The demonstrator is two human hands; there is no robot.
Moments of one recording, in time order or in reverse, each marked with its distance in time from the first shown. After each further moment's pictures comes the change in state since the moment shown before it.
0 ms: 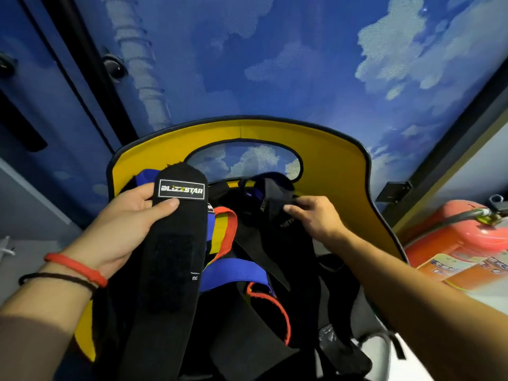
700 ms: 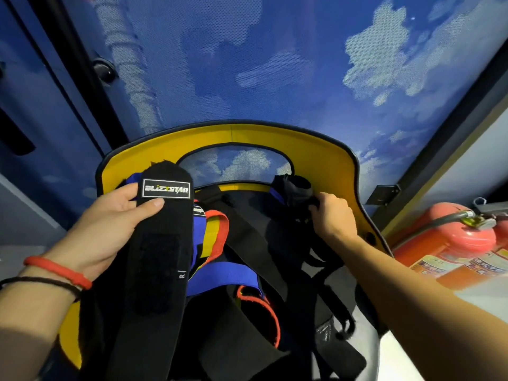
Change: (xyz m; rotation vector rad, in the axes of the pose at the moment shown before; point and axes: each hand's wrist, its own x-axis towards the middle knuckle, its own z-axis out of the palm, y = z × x) left_hand 0.004 -0.001 -0.005 0.018 0.049 0.030; right_hand 0.001 0.012 -0.035 -0.512 0.210 0.065
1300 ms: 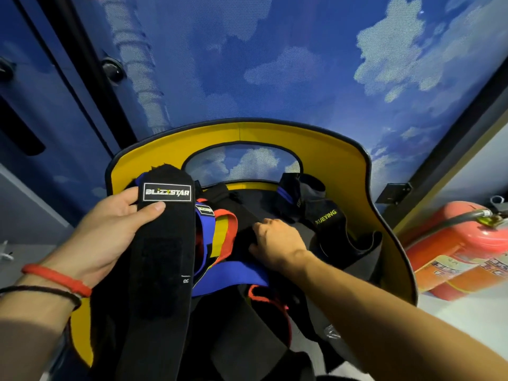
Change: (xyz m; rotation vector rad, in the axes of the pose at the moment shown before) left_hand -0.004 -0.004 -0.010 -0.024 -0.006 -0.021; right_hand -0.052 -0.093 0.054 -0.260 -0.360 -0.403
